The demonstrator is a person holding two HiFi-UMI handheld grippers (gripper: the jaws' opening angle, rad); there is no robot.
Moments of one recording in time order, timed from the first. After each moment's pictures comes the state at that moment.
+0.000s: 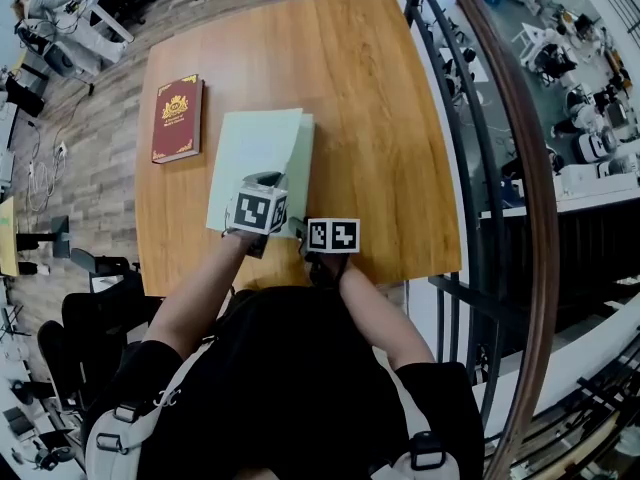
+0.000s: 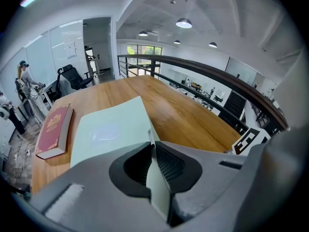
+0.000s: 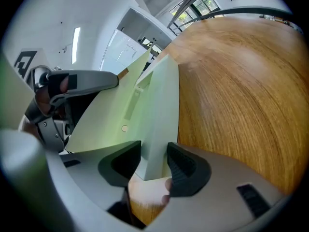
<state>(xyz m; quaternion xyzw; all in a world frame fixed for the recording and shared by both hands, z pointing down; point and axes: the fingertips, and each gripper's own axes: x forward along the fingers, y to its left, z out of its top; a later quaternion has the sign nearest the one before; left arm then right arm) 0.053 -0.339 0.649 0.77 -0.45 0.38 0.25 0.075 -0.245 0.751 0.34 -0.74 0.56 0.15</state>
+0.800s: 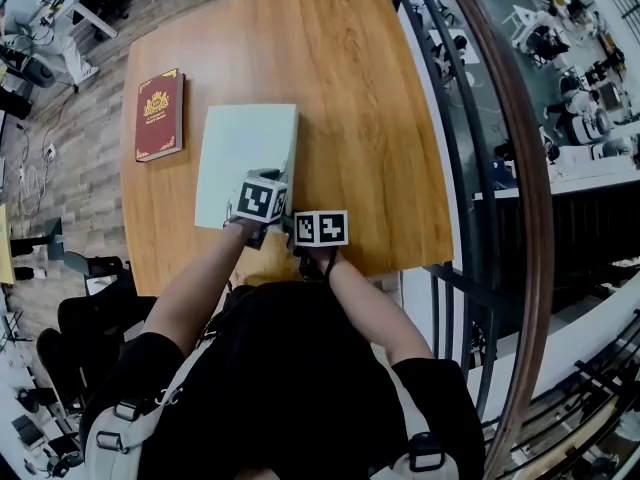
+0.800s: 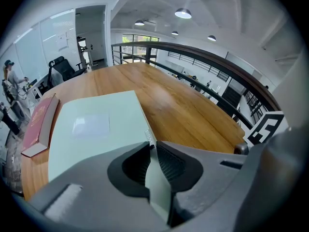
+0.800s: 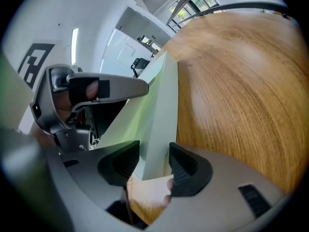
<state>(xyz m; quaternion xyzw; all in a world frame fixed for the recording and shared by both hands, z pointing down) 0.078 -0.341 0.707 0.76 -0.41 0.41 0.28 0.074 -0.245 0.753 0.32 -0.74 0.58 0.15</state>
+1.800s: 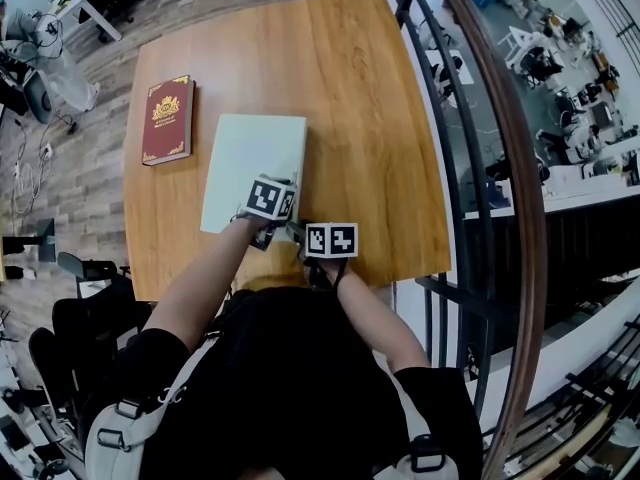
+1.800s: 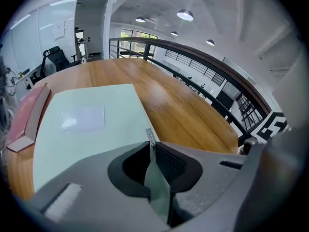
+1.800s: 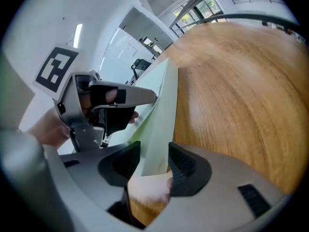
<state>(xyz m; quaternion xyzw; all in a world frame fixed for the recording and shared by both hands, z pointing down) 0.079 -0.343 0.728 0.78 -0.37 0.40 0.32 0.087 -0.245 0.750 0.35 -0.74 0.55 0.17</state>
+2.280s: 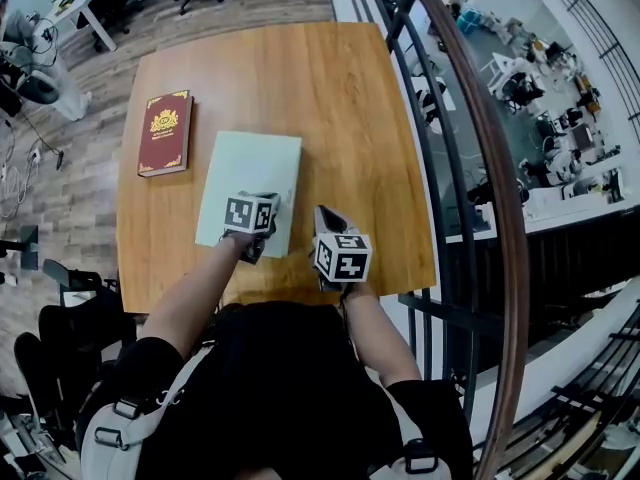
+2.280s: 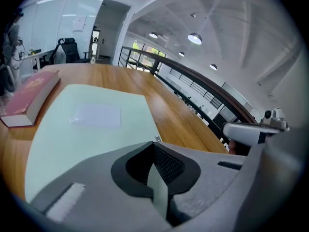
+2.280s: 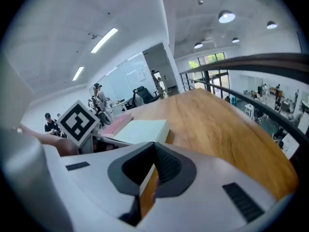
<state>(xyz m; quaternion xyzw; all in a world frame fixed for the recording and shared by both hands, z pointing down) 0.055 -0.353 0.712 0.79 -0.40 0.28 0.36 0.161 -0.309 0.648 0.51 -0.79 0.31 0.15</state>
